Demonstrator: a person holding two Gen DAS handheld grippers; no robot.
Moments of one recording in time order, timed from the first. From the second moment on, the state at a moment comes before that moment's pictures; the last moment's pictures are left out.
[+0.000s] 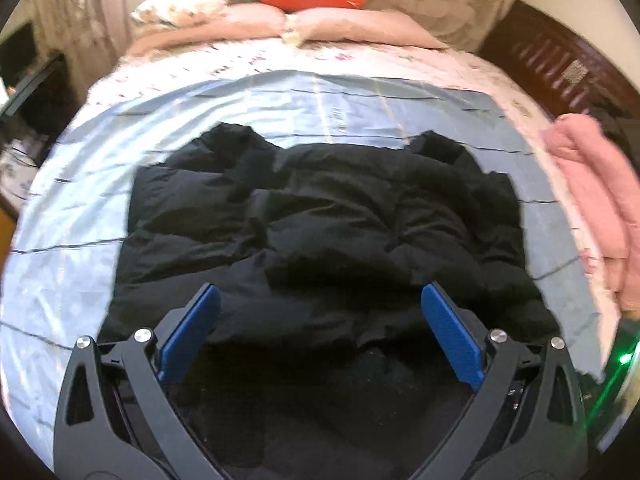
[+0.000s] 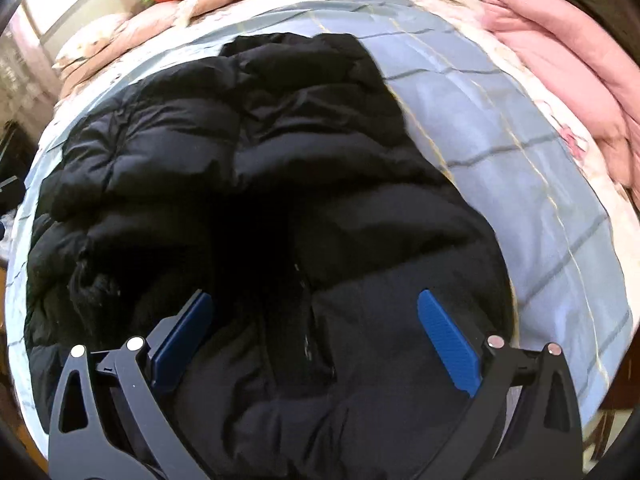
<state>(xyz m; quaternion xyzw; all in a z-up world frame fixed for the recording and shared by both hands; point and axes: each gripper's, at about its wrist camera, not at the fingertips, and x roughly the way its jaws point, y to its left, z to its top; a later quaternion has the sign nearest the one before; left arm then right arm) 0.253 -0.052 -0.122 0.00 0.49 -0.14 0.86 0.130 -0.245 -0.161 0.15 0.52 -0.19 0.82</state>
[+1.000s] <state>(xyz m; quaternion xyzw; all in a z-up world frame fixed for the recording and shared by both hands) 0.345 -0.150 -0.194 0.14 0.54 -0.22 0.80 0.011 -0.133 -0.254 0.48 0.39 -0.21 0.76</state>
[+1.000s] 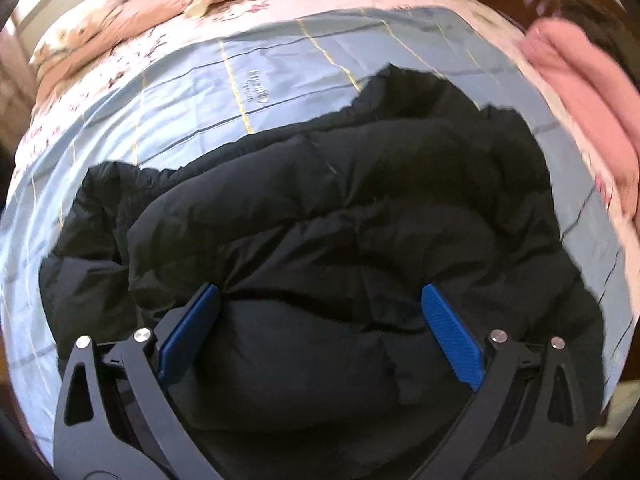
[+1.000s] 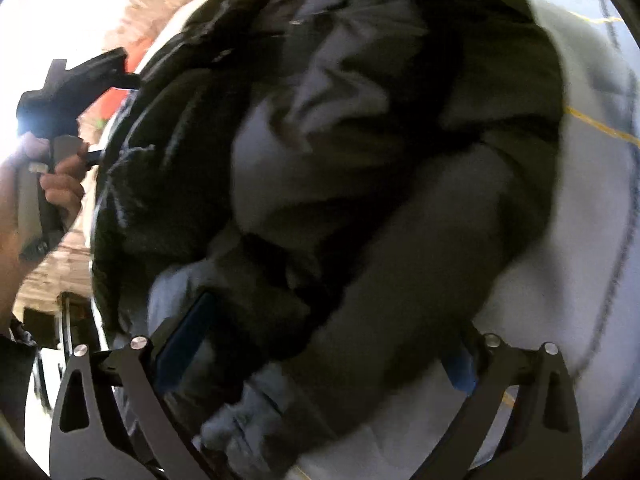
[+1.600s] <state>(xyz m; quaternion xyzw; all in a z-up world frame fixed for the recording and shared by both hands) 0.358 -0.142 -0.202 0.19 0.56 -0.27 0.76 0.043 -0.151 -0.205 0.47 0.38 -0.14 0.78</state>
